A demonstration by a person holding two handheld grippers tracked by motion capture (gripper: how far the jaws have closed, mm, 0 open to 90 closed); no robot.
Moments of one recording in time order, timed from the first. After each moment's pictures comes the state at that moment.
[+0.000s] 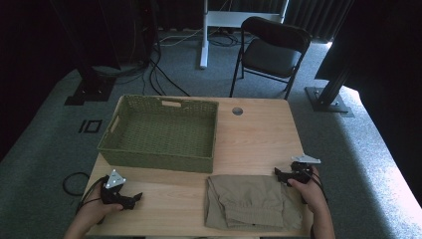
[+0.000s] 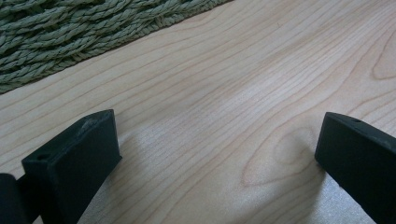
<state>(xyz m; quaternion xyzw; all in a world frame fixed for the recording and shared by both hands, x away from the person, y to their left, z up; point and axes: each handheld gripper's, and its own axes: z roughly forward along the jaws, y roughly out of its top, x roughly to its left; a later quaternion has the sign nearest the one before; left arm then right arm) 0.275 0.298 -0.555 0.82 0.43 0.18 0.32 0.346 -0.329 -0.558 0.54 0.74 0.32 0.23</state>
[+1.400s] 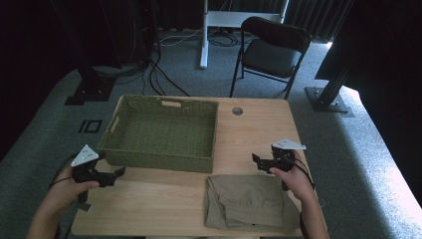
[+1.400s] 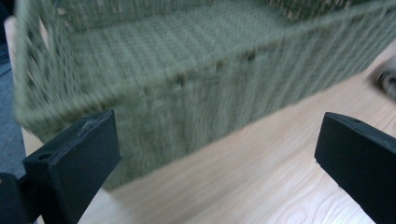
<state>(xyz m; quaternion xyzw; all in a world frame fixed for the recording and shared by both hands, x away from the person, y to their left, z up) 0.299 0.341 -0.458 0.78 0.42 0.22 0.42 0.350 -0.247 -0.479 0.46 0.75 0.42 0.22</state>
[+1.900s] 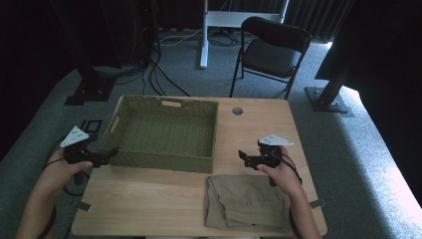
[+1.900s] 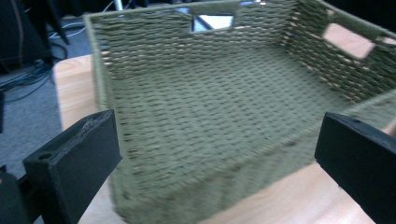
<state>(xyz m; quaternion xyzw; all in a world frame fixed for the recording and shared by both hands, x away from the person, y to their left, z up) 0.335 0.361 -0.431 0.74 0.44 0.25 0.44 0.355 -0.208 -0.466 0.44 0.76 0.44 0.21</state>
